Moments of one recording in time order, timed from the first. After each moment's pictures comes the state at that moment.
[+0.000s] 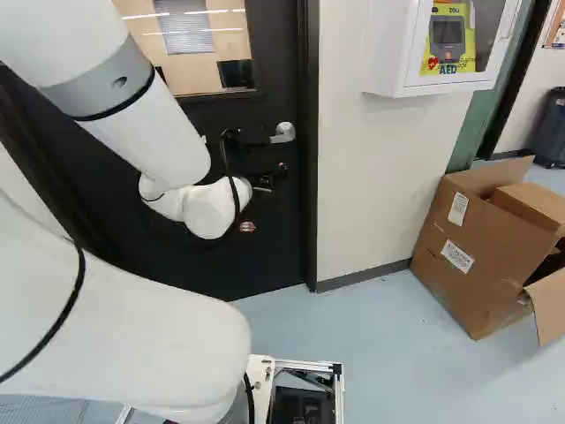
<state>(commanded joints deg) 0.0 17.0 -14.0 0.0 50.0 0.0</state>
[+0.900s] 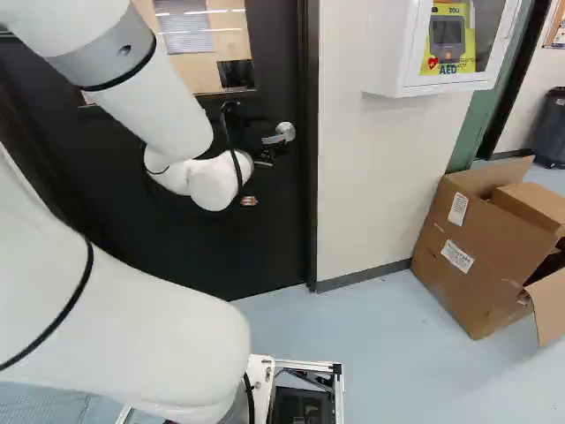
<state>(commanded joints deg) 0.2 15.0 -21.7 0.0 50.0 0.0</state>
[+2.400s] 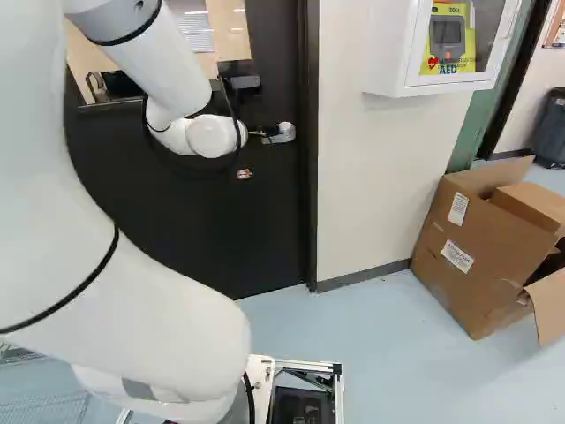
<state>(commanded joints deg) 4.1 8.2 -37.3 -2.0 30.8 0.0</state>
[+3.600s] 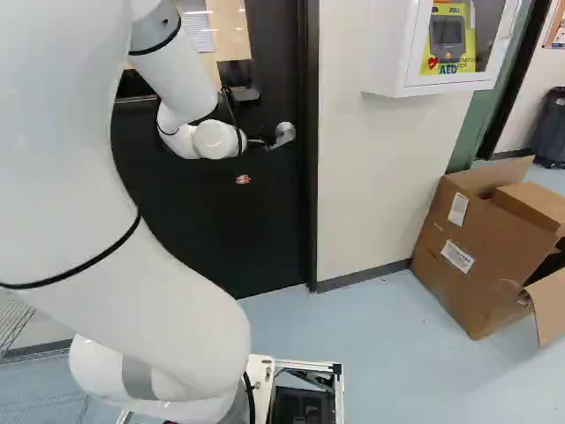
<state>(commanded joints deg) 5.2 1.3 -39.1 -2.0 29.9 0.0</state>
